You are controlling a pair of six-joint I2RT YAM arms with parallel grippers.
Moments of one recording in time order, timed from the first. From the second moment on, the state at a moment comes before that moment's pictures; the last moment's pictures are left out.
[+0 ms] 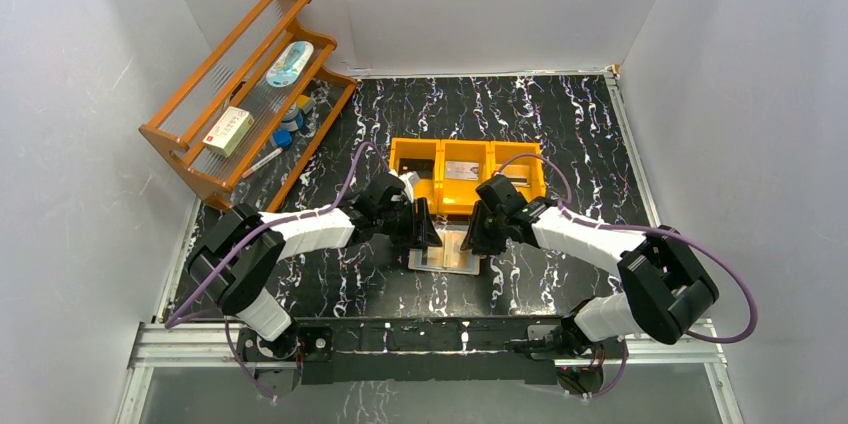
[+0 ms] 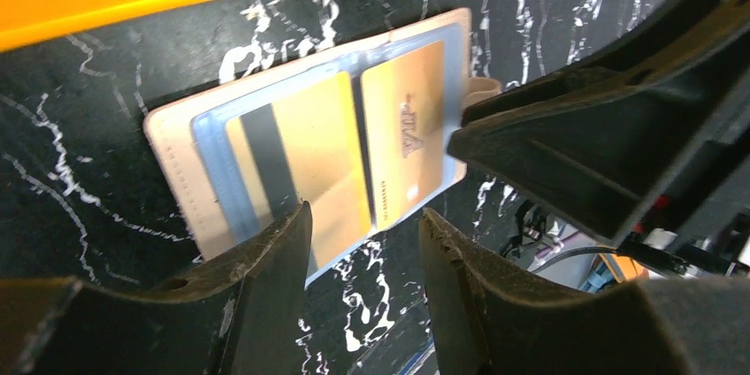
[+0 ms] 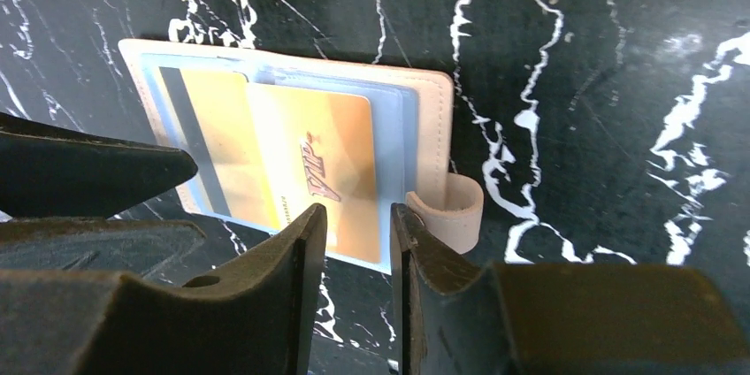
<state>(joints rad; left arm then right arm) -0.75 1.58 0.75 0.03 0.37 -0.80 0.70 1.37 0.69 -0.37 -0.10 0.91</state>
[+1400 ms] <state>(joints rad) -0.75 1.69 0.85 0.08 0.50 -0.76 0.70 1.40 0.73 -0.48 0.02 0.89</state>
